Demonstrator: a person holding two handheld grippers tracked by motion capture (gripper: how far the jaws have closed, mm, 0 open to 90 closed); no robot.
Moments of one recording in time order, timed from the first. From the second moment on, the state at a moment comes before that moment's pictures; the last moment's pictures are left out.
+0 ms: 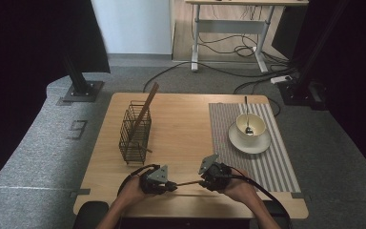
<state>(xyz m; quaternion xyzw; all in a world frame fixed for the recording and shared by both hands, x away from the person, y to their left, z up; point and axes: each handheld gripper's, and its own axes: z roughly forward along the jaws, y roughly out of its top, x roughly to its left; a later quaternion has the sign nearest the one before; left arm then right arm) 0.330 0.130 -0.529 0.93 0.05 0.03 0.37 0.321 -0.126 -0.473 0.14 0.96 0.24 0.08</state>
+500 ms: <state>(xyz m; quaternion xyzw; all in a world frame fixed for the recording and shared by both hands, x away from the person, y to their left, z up) 0.337 0.142 -0.527 0.91 0.11 0.07 0.40 0.315 -0.125 -0.471 0.11 0.96 0.26 0.05</state>
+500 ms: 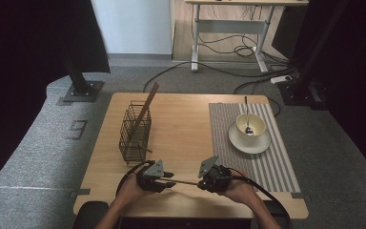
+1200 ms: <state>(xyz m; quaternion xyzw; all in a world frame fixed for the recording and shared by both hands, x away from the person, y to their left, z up) 0.351 0.147 -0.535 0.89 0.22 0.09 0.40 0.318 -0.145 -0.470 0.15 0.95 0.26 0.07</state>
